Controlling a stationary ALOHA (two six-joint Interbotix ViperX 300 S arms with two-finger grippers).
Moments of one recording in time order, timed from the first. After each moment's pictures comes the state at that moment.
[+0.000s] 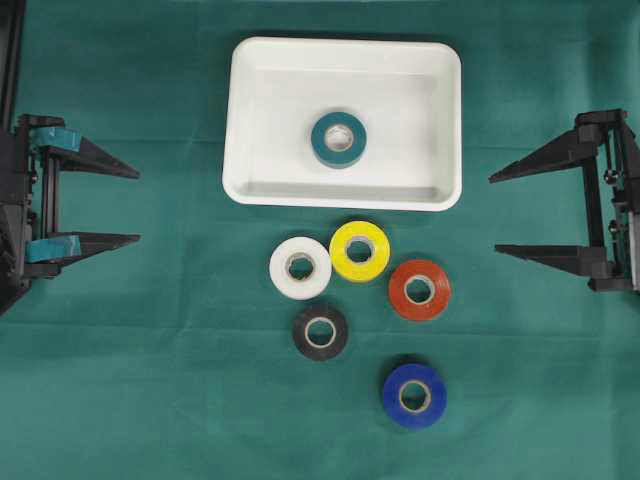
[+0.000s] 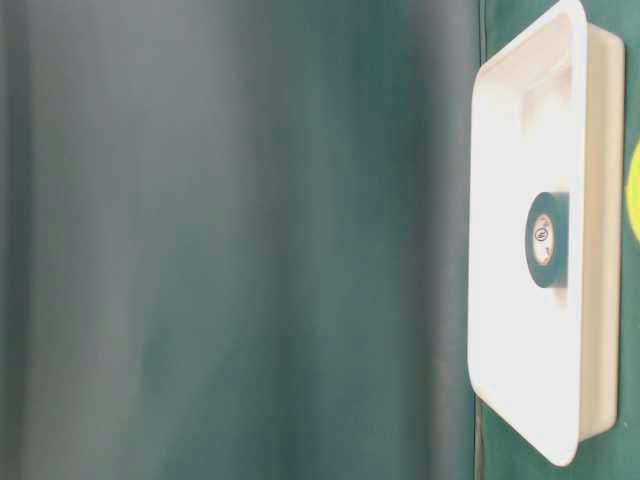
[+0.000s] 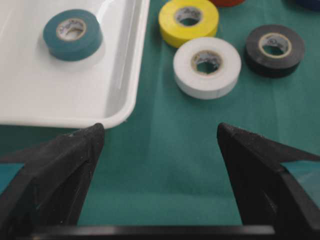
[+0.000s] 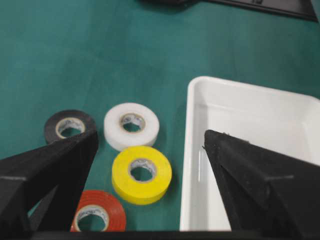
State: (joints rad) left arm 0.09 -0.94 1.22 0.01 0.16 0.08; right arm -0.01 -0.80 1.08 -0.03 -0.01 0.03
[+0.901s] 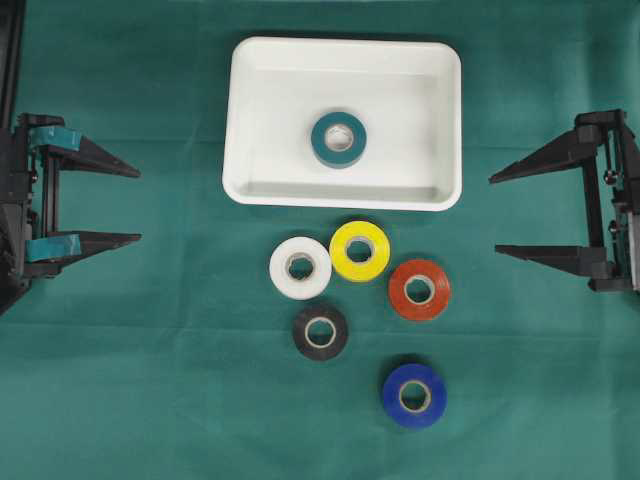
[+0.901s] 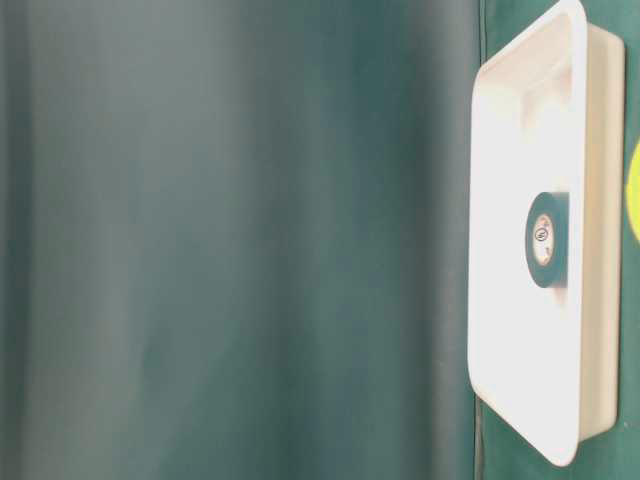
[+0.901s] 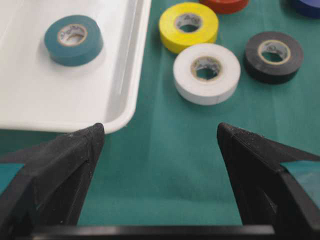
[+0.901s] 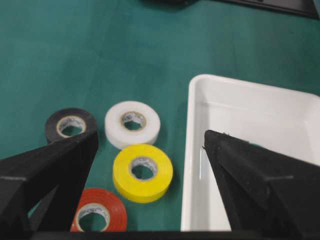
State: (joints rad) left arm 0.09 -0.94 1.22 0.00 0.14 0.08; right arm -0.01 -0.80 1.08 -0.03 -0.01 0.03
